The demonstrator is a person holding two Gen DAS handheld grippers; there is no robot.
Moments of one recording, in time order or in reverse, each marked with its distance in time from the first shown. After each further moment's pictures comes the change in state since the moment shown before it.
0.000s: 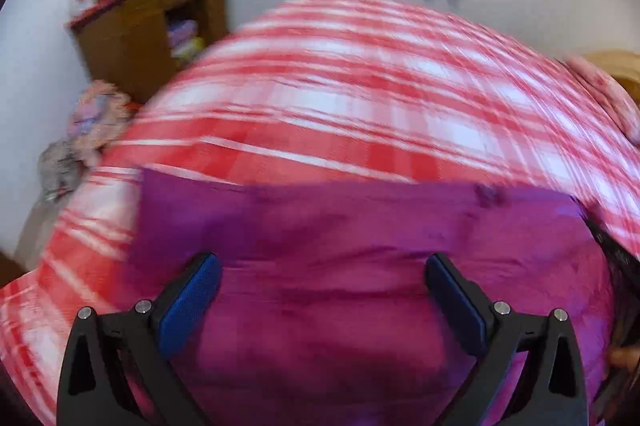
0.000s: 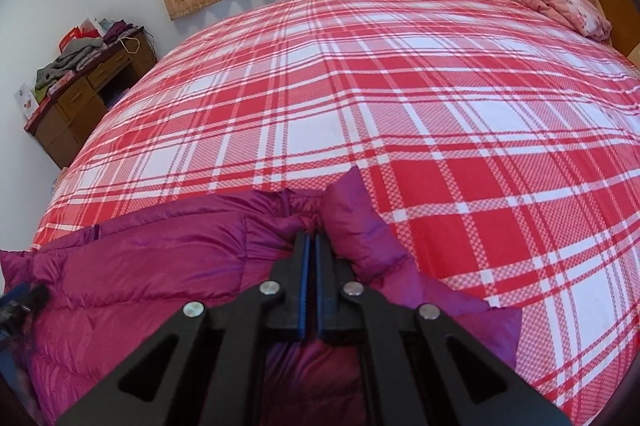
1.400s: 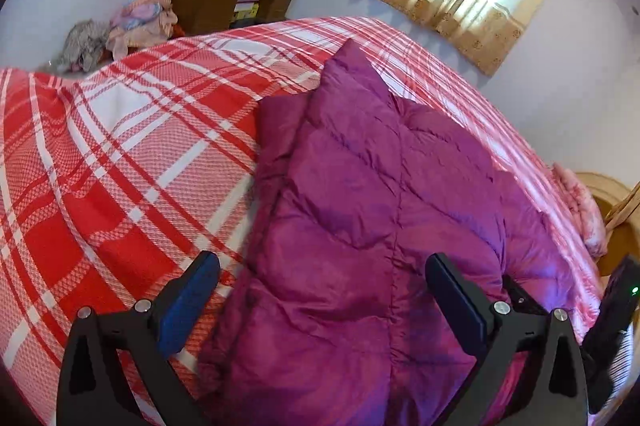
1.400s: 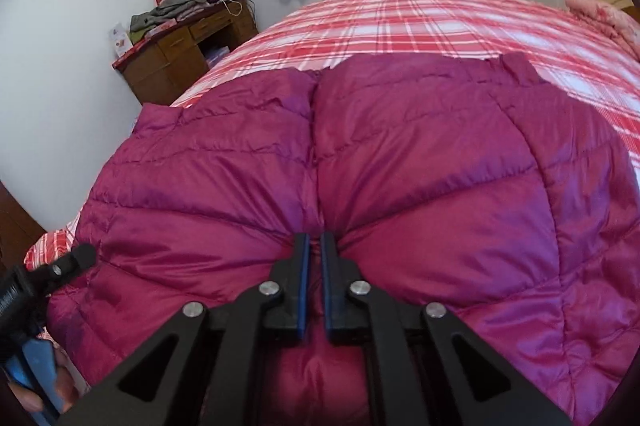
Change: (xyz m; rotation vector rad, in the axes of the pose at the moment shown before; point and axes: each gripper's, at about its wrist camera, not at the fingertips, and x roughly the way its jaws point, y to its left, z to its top) left arm -0.084 0.065 -0.136 -0.391 -0.051 -0.186; right arm -0.056 0.105 -0.108 -0.187 0.037 0.271
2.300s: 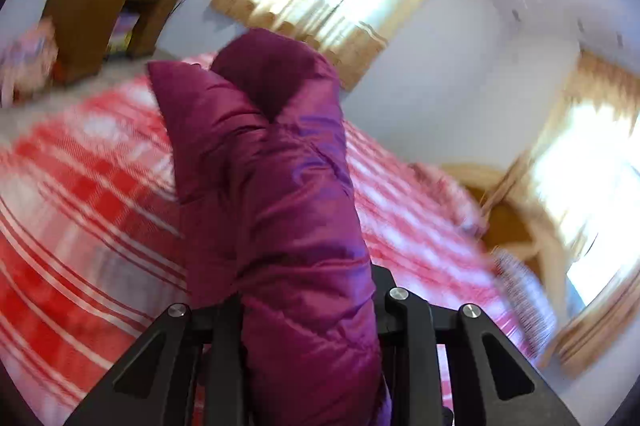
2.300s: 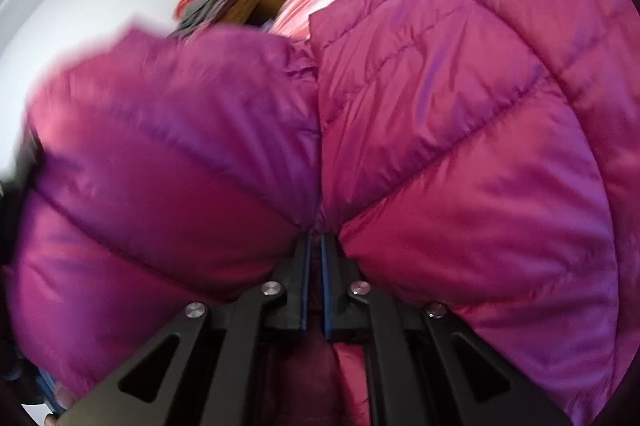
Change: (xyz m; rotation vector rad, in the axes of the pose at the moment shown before) left arm -0.108 -0.066 0.038 0.185 -0.062 -0.475; right arm -0.004 0.052 -0.050 0.343 0.216 0.465
